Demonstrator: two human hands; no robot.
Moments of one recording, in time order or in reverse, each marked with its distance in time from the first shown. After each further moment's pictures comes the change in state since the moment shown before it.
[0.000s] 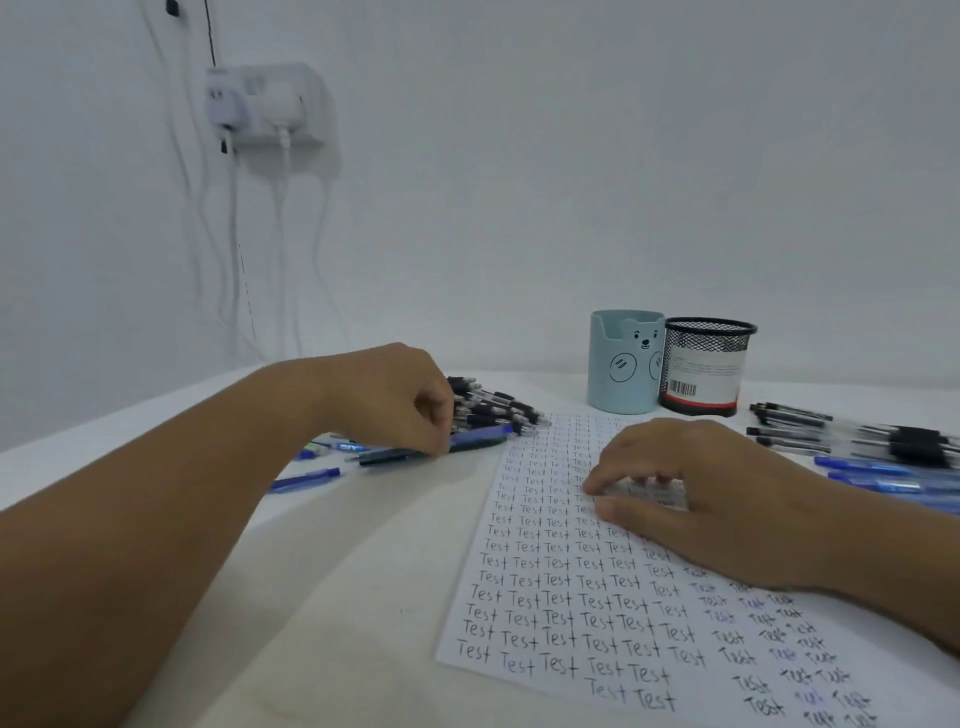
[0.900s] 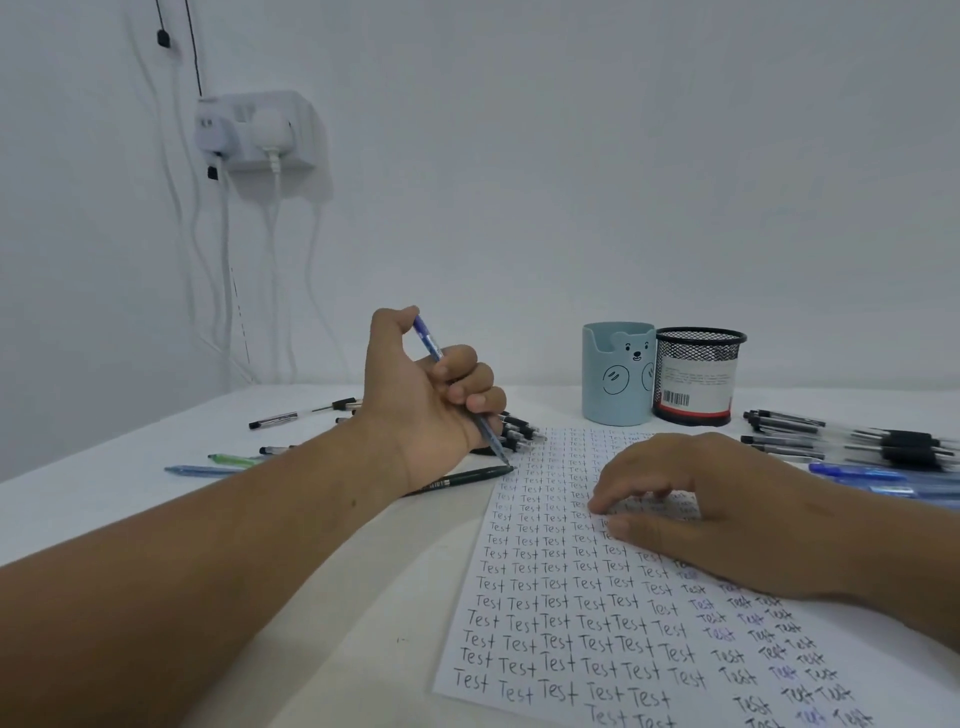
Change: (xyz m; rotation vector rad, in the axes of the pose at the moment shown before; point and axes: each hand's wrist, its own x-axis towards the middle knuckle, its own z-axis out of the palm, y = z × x) left_hand 0.018 0.048 0.026 -2.042 0.223 -0.067; right_hand -0.007 0.004 -0.008 0.087 -0.056 0.042
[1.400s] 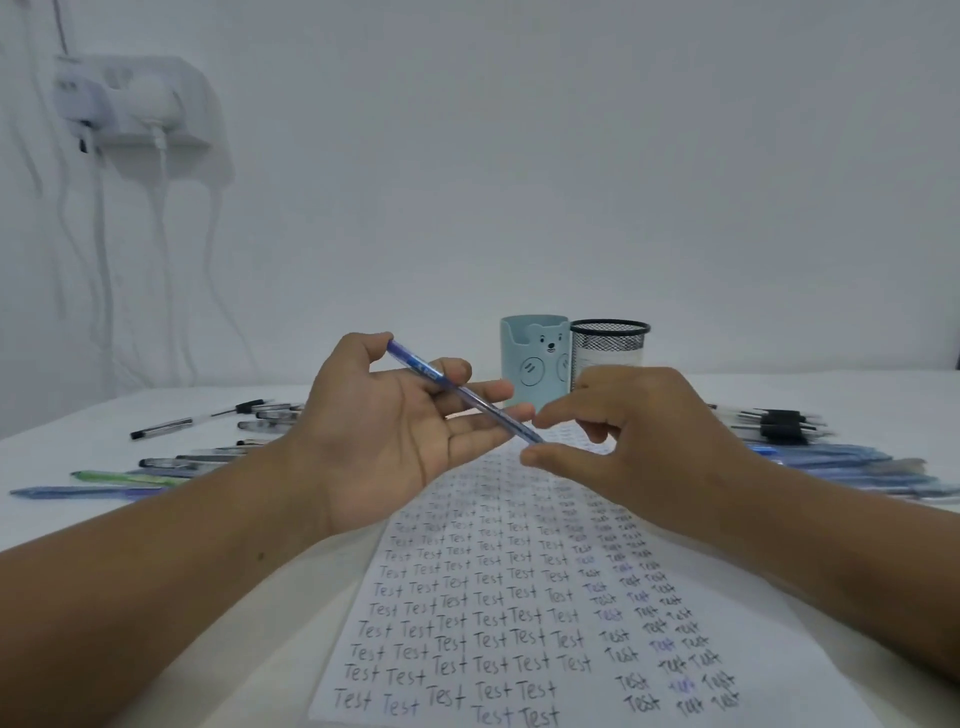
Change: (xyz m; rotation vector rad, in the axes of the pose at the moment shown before) left_hand -0.012 -0.029 0.026 -0.004 -0.223 -0.149; right_hand -0.001 0.002 -0.009 -0.190 0.469 0.010
